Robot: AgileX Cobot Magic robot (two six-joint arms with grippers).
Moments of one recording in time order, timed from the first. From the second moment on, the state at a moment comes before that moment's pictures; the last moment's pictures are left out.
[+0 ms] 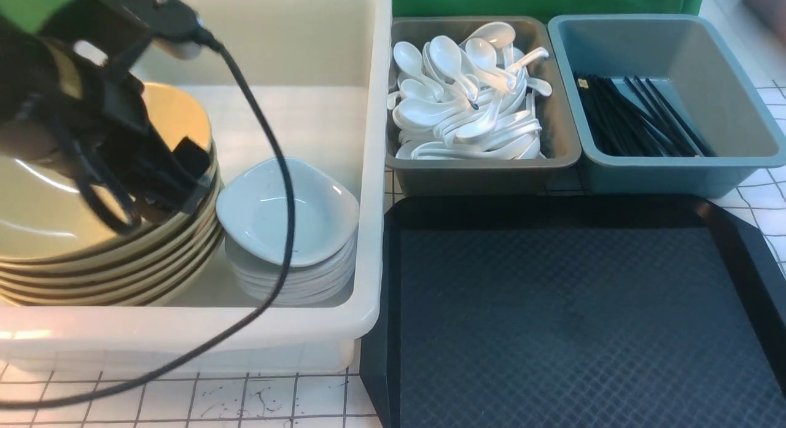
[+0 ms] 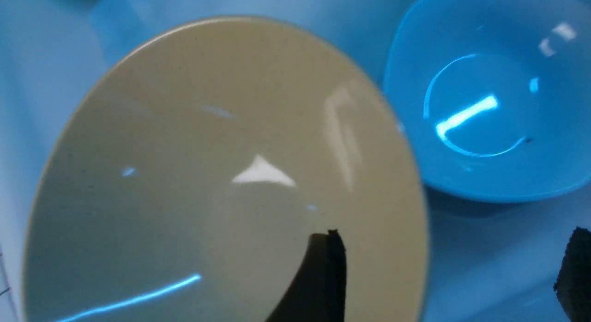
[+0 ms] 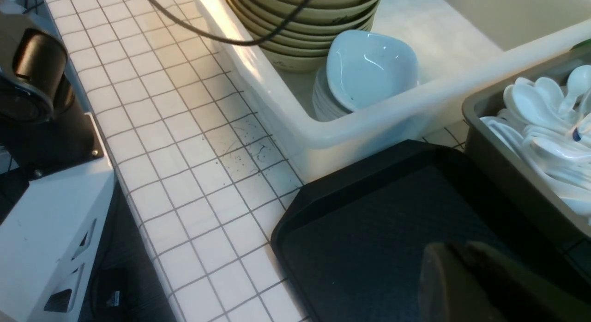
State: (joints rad) right arm 0.48 0.70 -1.16 0.38 1.01 -0.47; left arm -0.44 1.19 -1.16 0.26 0.95 0.15
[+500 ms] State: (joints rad) right arm 0.48 0.70 -1.16 0.38 1.03 -0.43; left arm -0.44 1.00 -1.14 0.01 0.83 -0.19
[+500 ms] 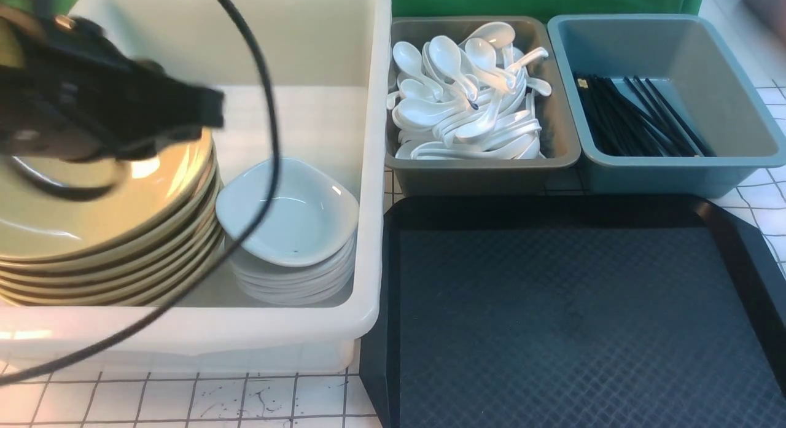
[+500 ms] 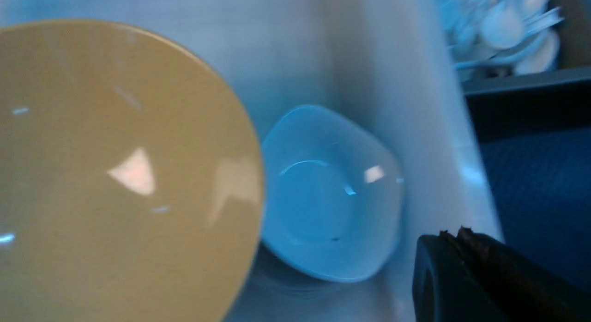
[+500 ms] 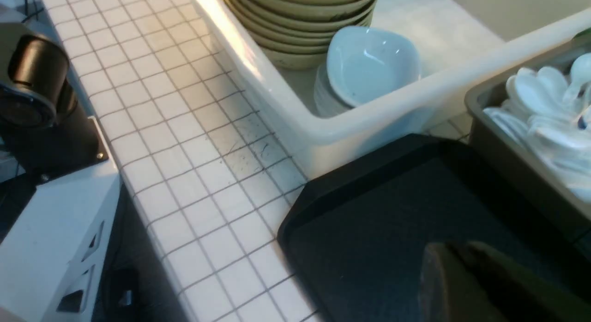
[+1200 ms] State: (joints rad) right arm 0.48 0.70 -1.06 0.37 1.16 -0.27; left arm -0.45 0.25 -0.33 -0.57 0.18 0.13
